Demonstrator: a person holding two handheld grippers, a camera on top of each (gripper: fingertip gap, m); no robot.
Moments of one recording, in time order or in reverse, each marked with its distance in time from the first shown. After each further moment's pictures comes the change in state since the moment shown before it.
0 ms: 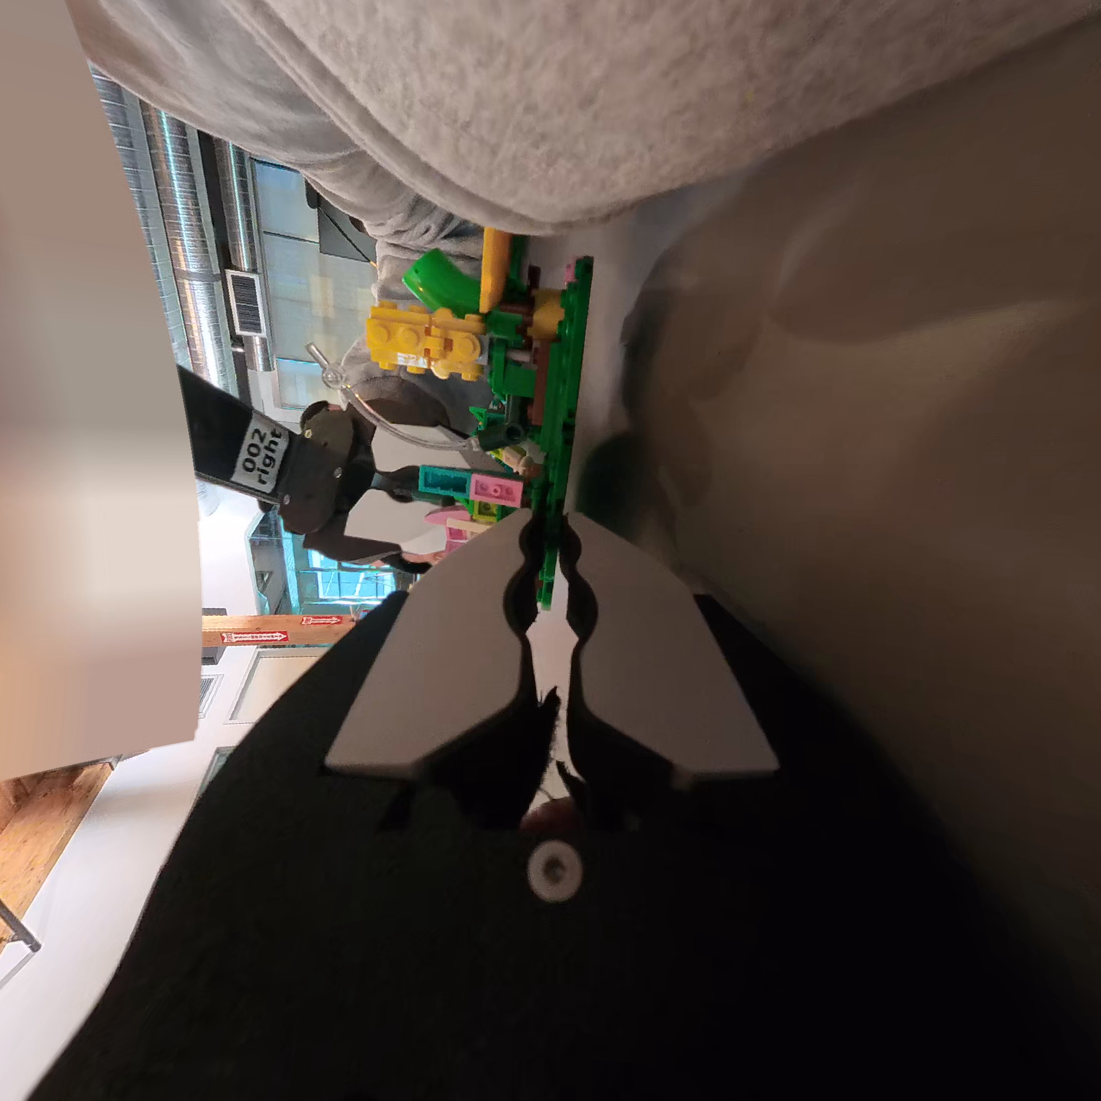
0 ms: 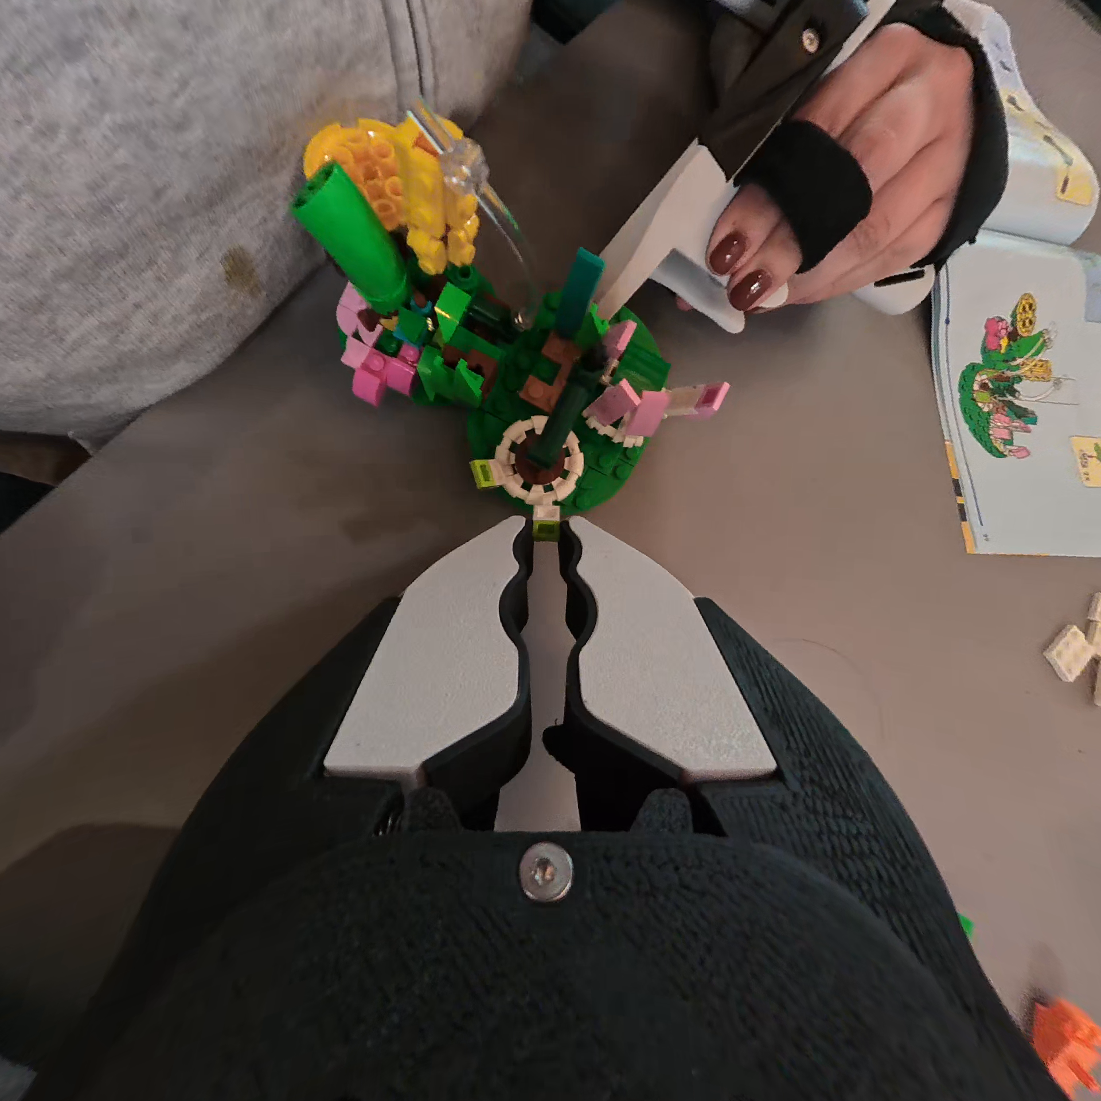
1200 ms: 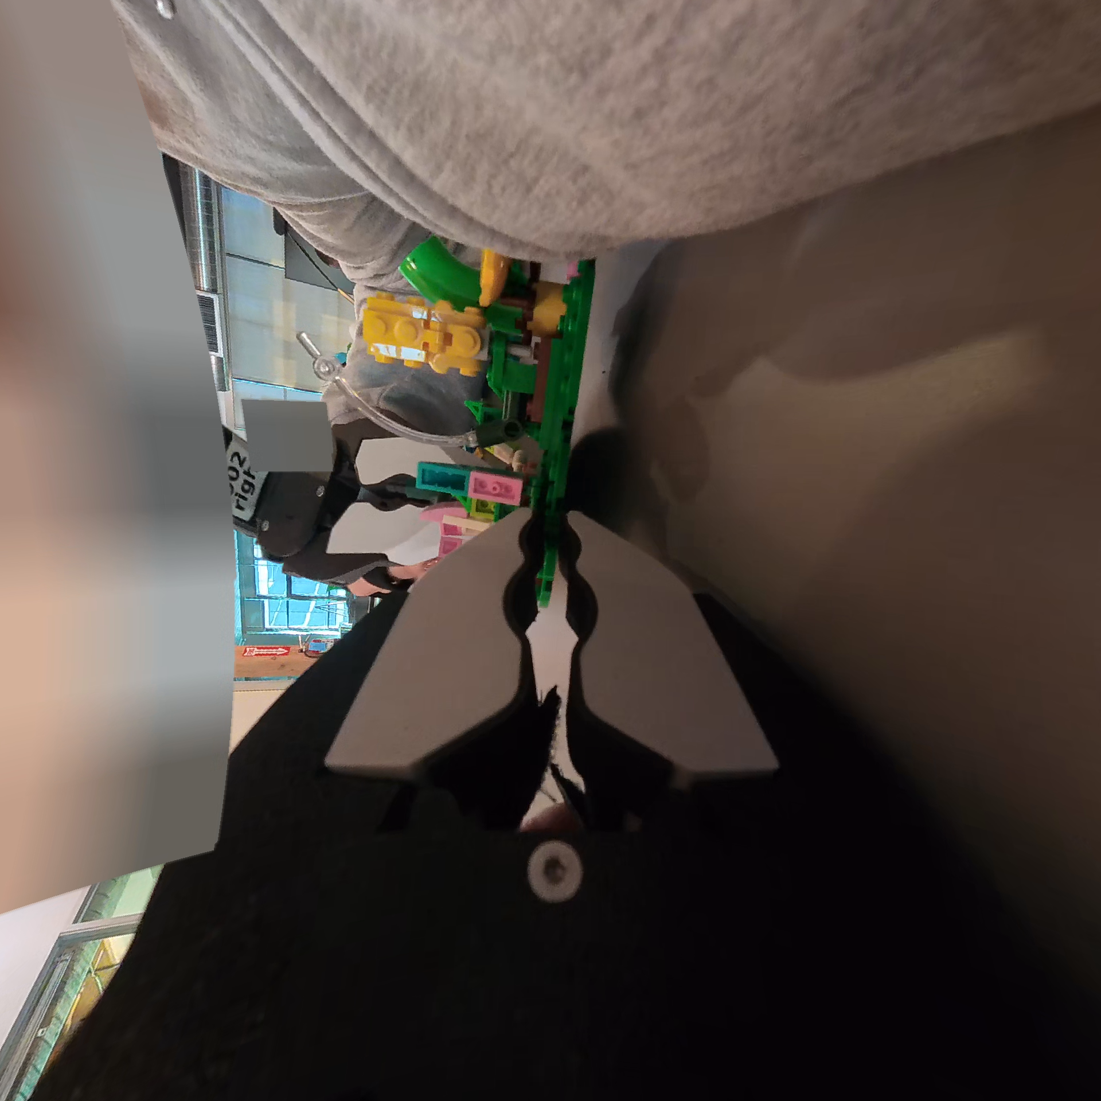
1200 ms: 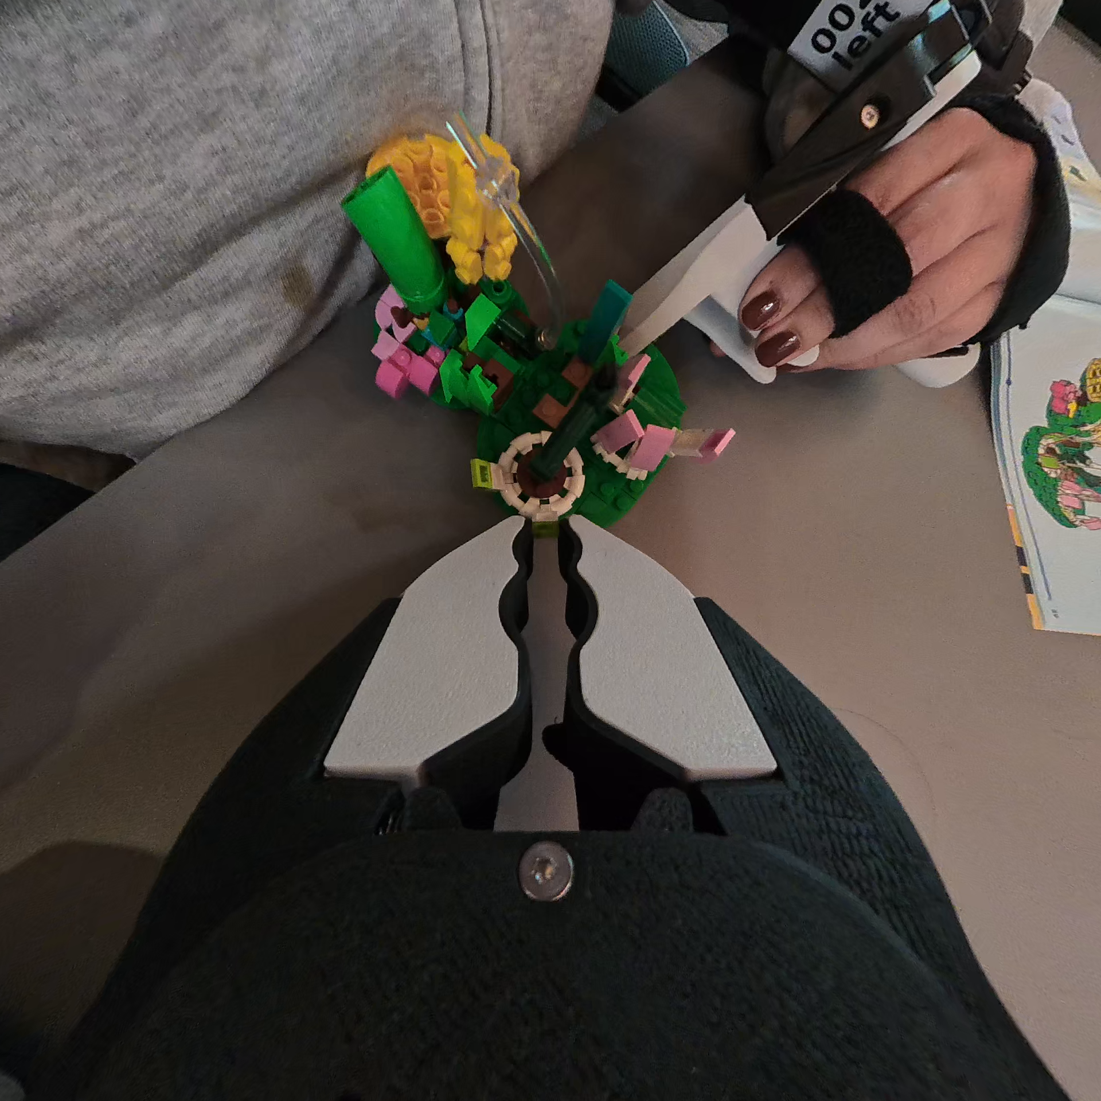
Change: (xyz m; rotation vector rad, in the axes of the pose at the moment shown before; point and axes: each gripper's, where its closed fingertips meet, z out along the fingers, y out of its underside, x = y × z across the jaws) left arm 0.006 -0.004 0.000 0.067 0.061 -0.061; right arm -0.010 -0.008 0.009 0.085 -0.095 -0.031
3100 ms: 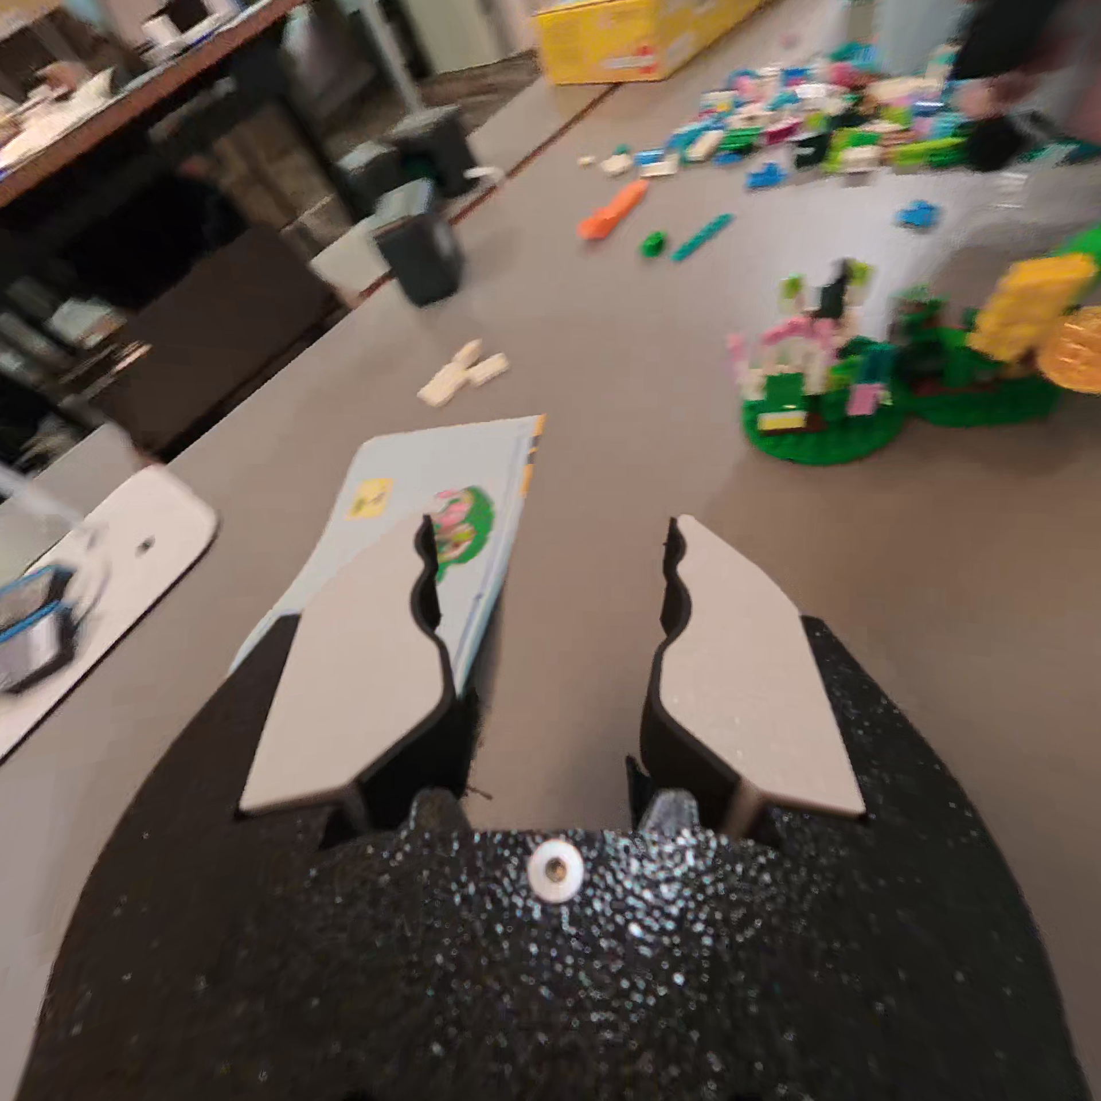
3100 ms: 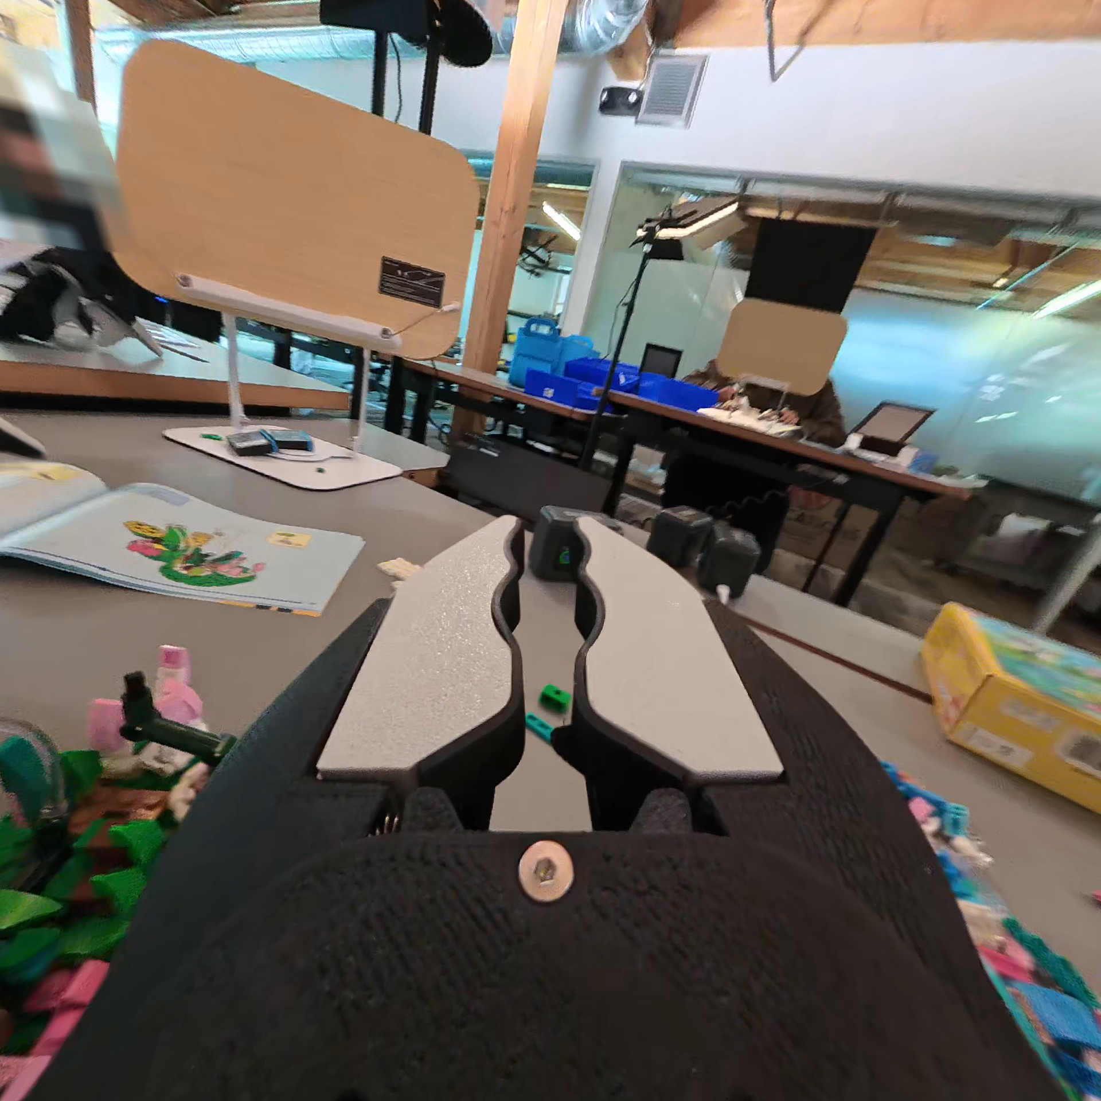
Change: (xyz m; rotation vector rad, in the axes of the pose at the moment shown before) left arm -0.028 0.083 -0.146 -0.899 -0.633 -1.209; right arm 0.106 0.009 -0.155 0.308 1.661 0.409
